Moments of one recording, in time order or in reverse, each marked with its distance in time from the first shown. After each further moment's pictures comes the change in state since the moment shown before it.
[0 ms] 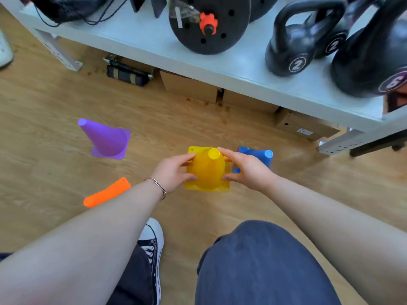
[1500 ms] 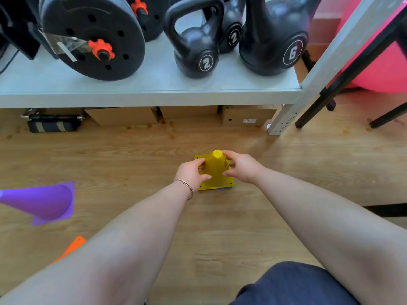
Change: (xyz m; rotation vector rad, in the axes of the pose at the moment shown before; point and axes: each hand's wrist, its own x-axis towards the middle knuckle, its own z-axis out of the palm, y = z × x) left_hand 0.102 0.092 0.137 0.056 -0.165 0.087; right_hand -0.029 0.126 0.002 0.226 0.189 0.503
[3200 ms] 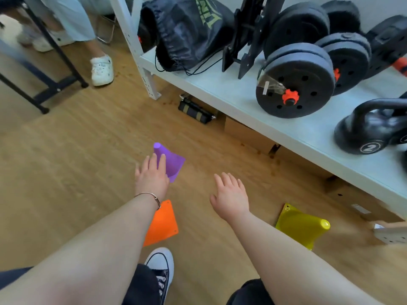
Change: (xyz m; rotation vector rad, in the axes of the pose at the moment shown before) left_hand -0.200 -0.198 -0.228 0.592 0.696 -0.572; right_hand -0.028 -0.285 0.148 -0.592 0.047 -0.604
